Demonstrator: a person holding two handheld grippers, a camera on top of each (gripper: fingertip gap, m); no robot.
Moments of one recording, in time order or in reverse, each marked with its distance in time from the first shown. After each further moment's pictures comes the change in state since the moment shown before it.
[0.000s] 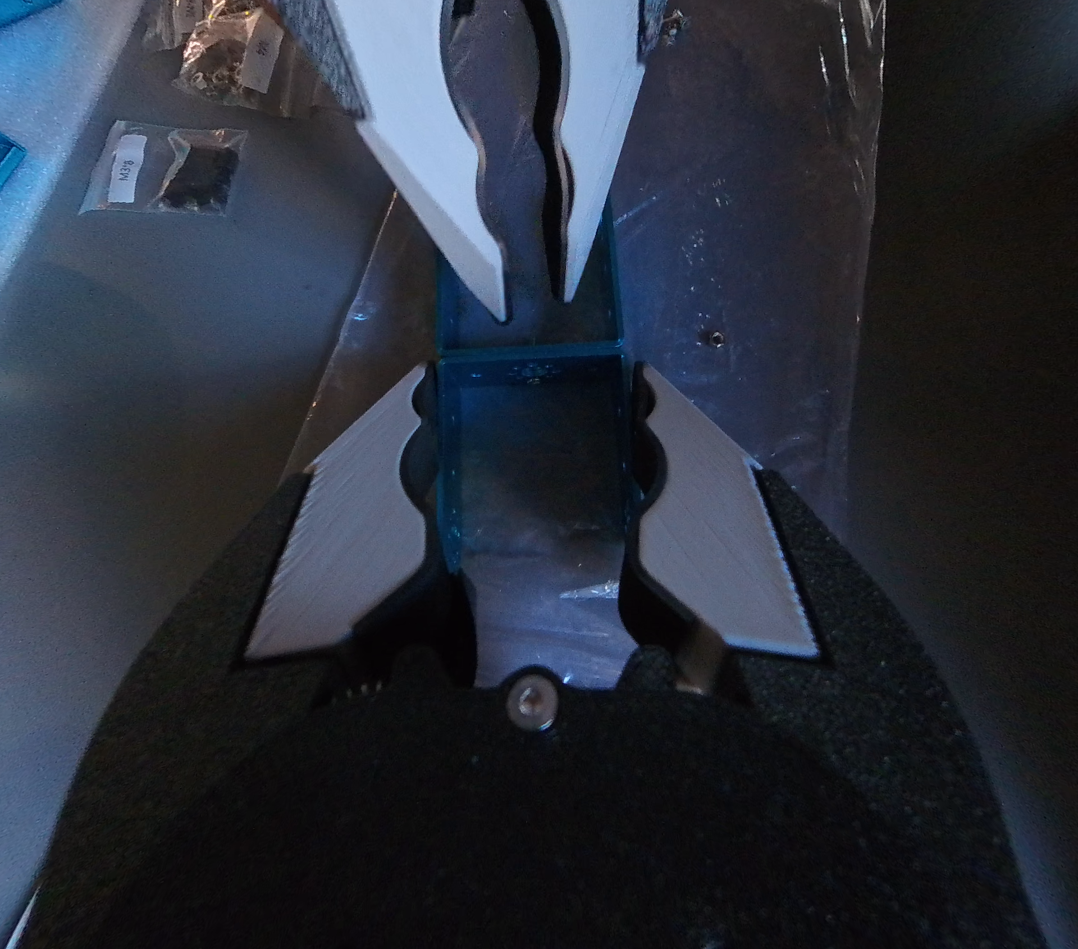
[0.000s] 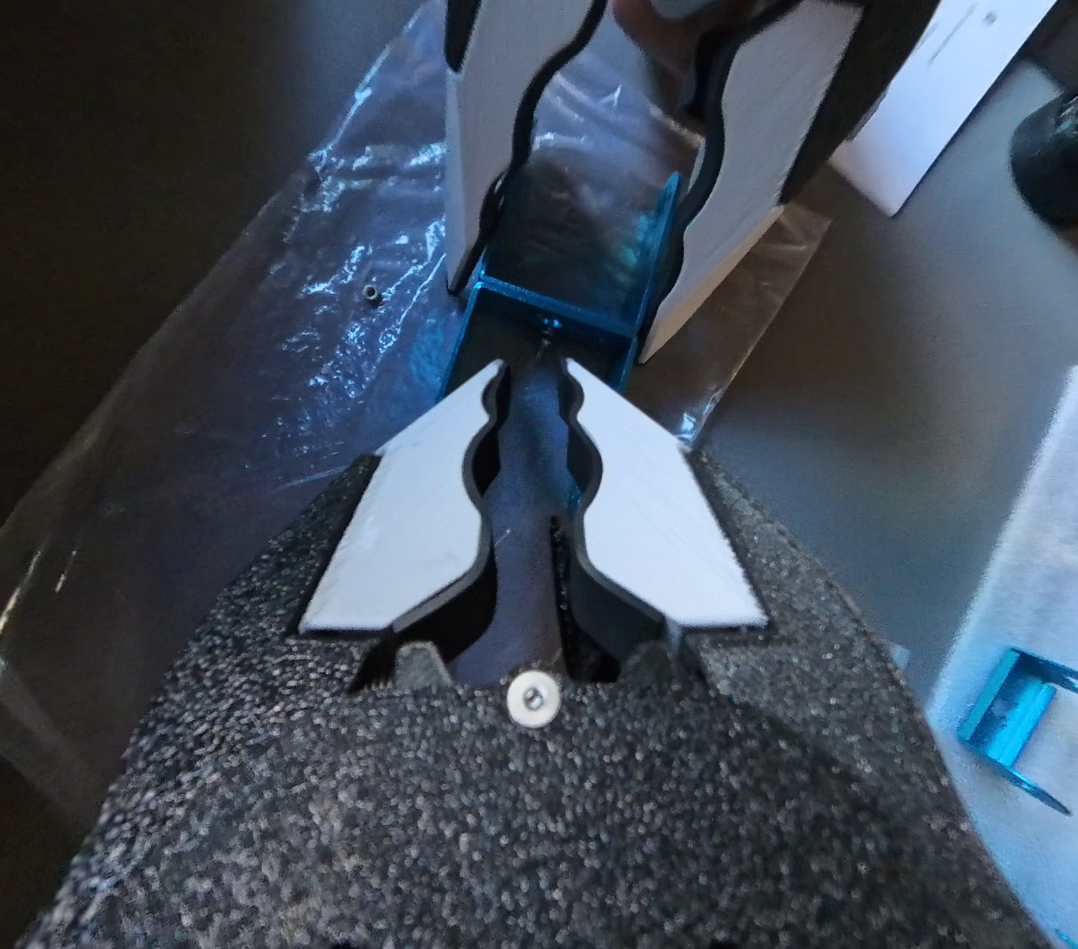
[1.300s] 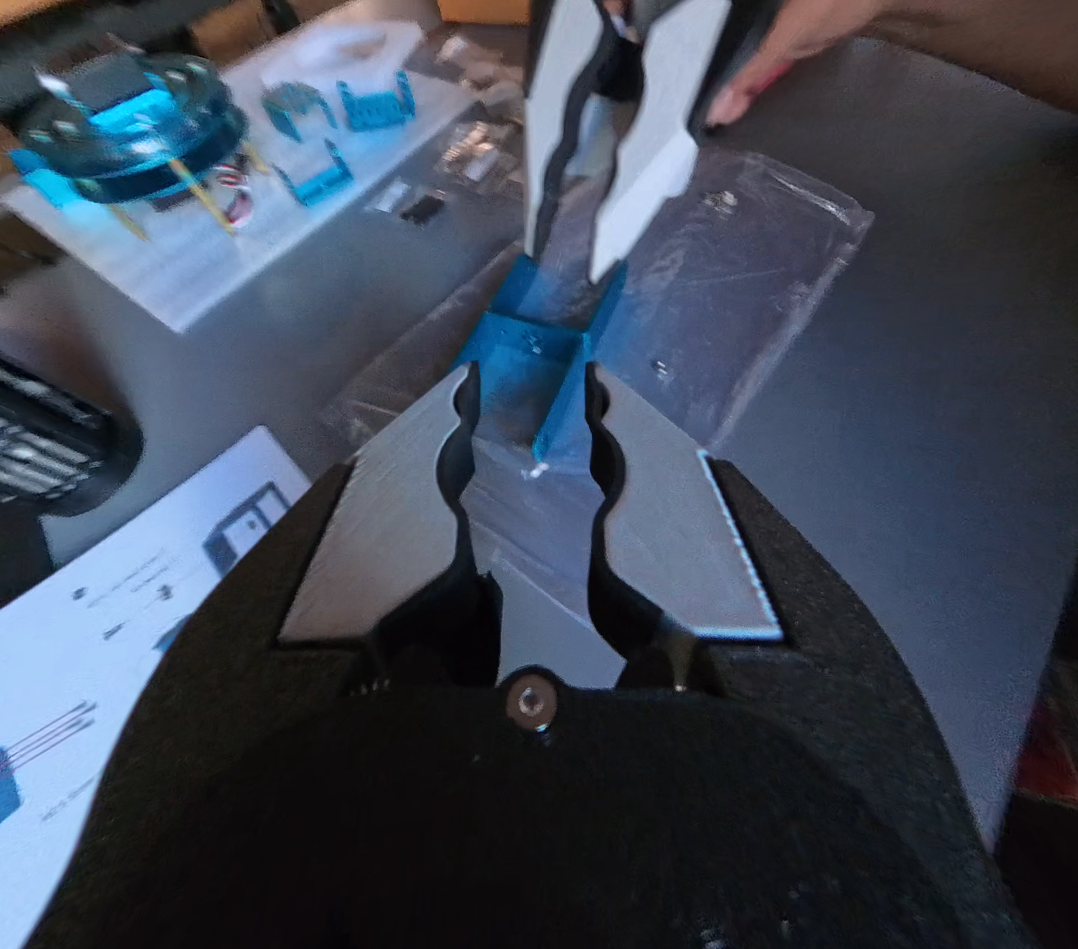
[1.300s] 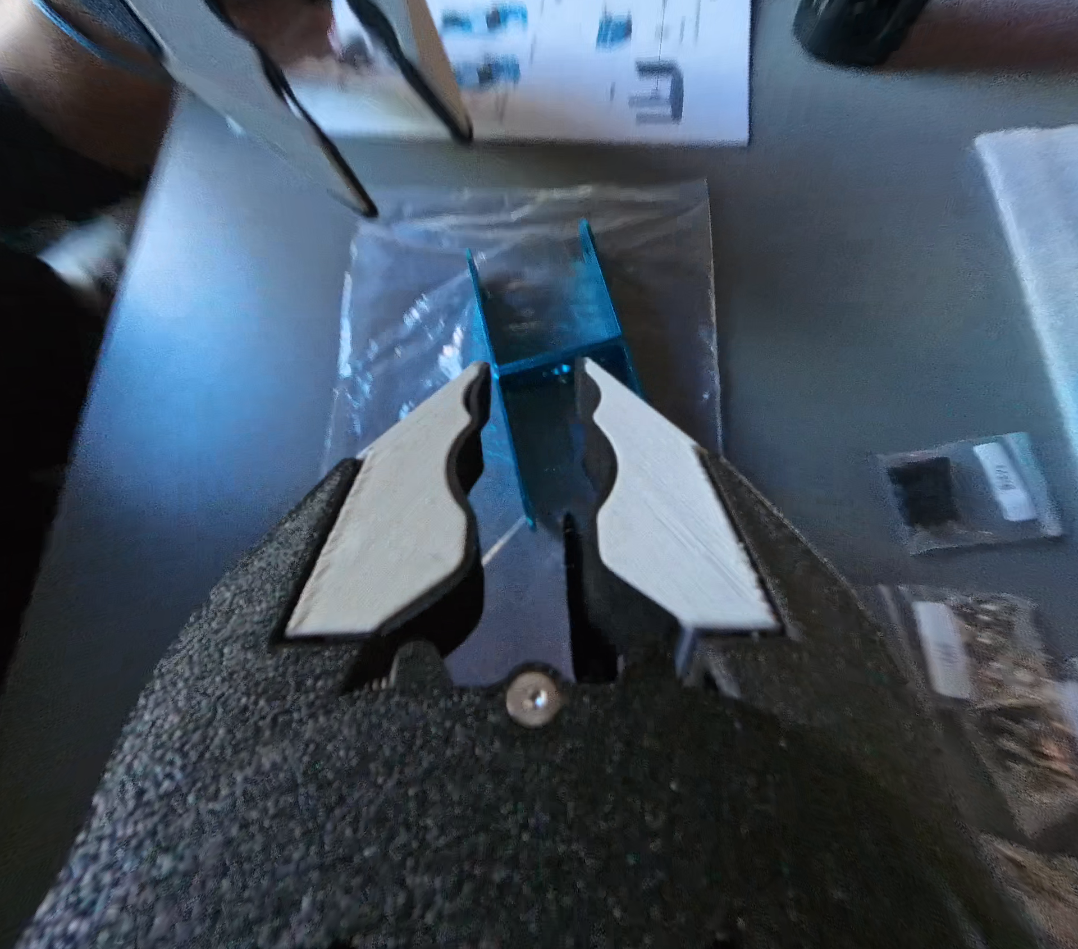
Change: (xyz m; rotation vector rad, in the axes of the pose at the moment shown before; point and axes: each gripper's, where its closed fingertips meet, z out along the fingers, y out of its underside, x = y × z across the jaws) left arm 0.028 -0.014 -0.091 0.259 -0.411 -0.192; right arm -0.002 -0.031 -0.026 0.160 0.235 0.544
